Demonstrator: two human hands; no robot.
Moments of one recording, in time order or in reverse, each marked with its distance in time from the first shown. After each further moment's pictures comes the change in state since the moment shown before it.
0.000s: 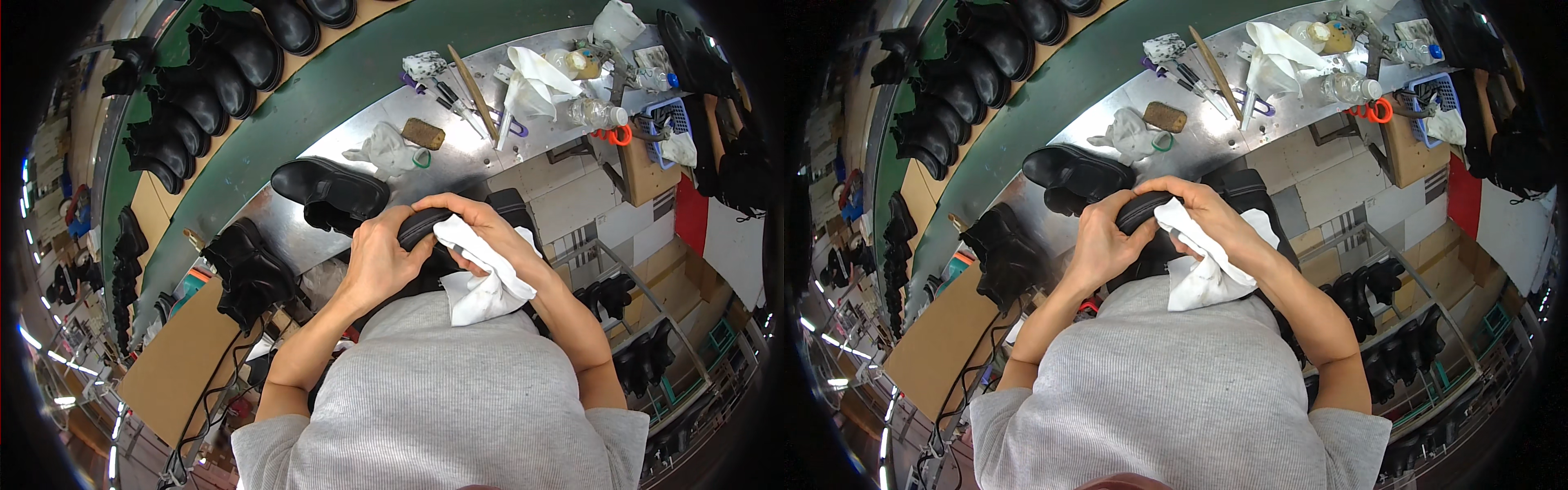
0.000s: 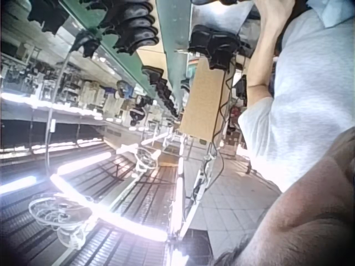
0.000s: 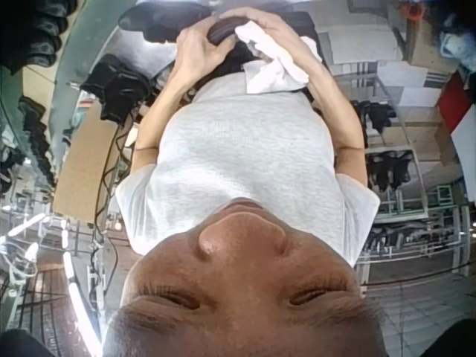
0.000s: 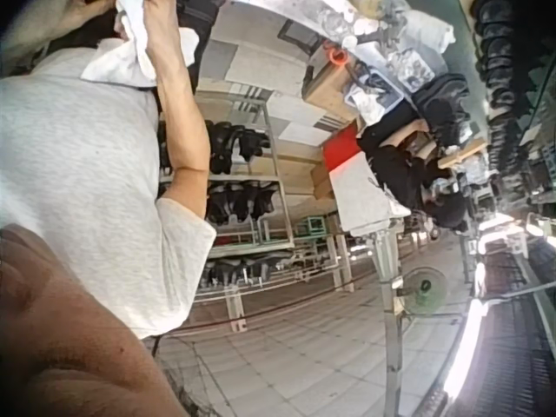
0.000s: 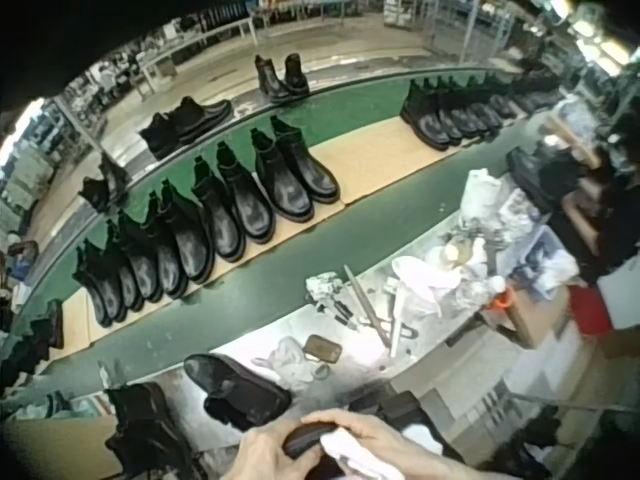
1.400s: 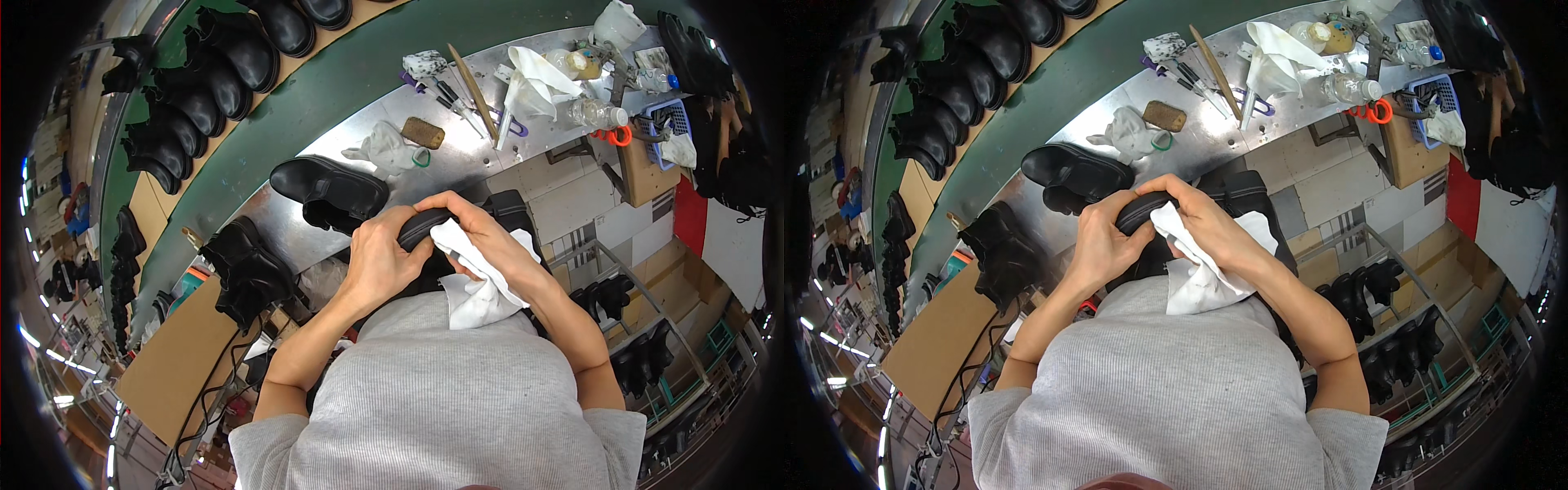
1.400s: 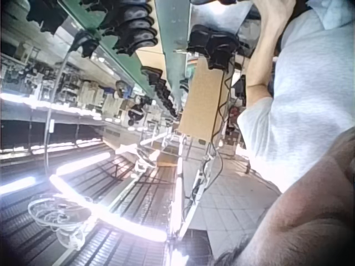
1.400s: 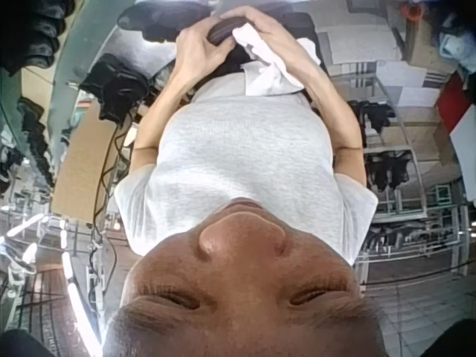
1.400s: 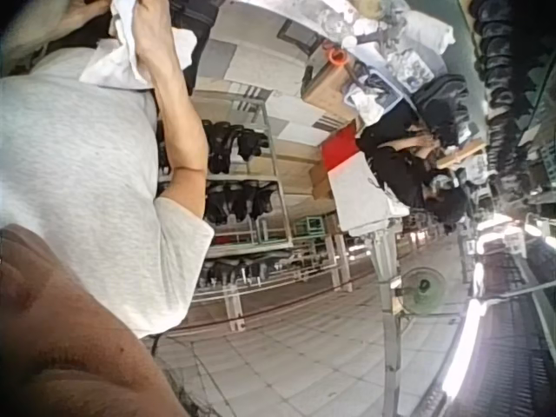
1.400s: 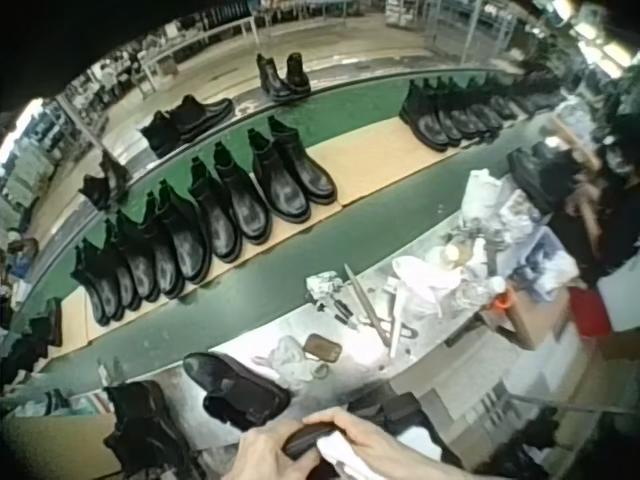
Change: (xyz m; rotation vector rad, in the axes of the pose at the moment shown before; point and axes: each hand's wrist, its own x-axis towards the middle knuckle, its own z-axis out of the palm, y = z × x) left_hand 0.002 -0.001 0.003 0.032 0.038 0.038; right_hand -0.004 -0.006 0.011 -0.105 0.085 0.035
